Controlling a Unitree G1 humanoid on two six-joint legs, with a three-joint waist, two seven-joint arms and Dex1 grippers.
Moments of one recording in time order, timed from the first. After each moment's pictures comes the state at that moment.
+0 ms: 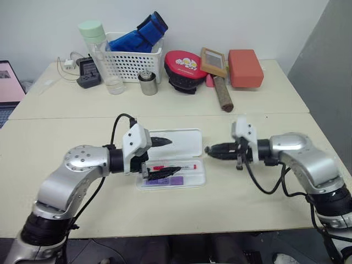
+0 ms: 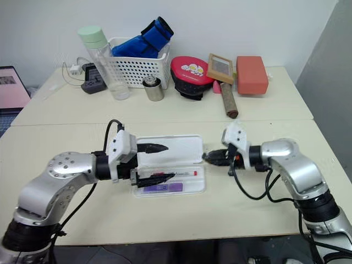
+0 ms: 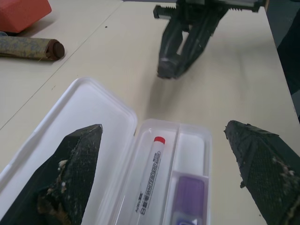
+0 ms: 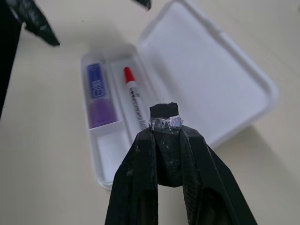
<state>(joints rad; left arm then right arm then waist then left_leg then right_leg) -0.27 0.82 0.02 -0.44 -0.52 0.56 -1.04 -0.53 -0.68 0.26 -0.30 0.36 0.67 1.05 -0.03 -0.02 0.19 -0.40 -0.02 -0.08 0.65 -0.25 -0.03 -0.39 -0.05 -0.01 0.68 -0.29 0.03</state>
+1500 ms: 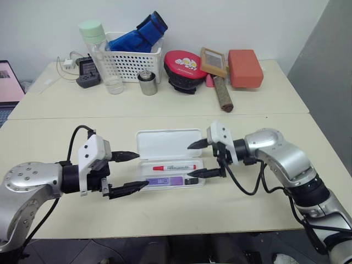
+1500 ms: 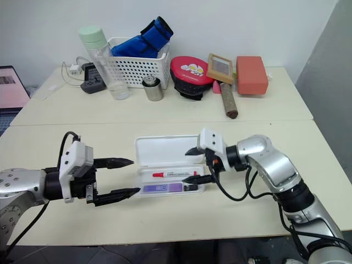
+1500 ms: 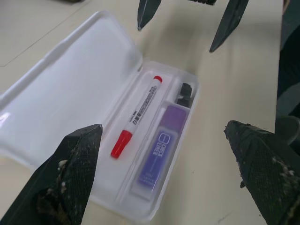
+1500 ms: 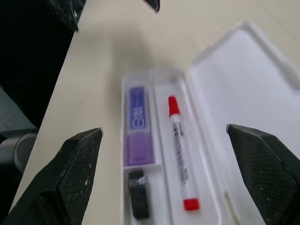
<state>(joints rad) 0.05 0.96 0.39 -0.55 -0.67 0.67 -1.06 -0.73 -0.53 0.33 -0.13 0.36 0.64 1.16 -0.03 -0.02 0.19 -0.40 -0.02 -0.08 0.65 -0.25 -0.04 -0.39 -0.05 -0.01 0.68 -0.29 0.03</state>
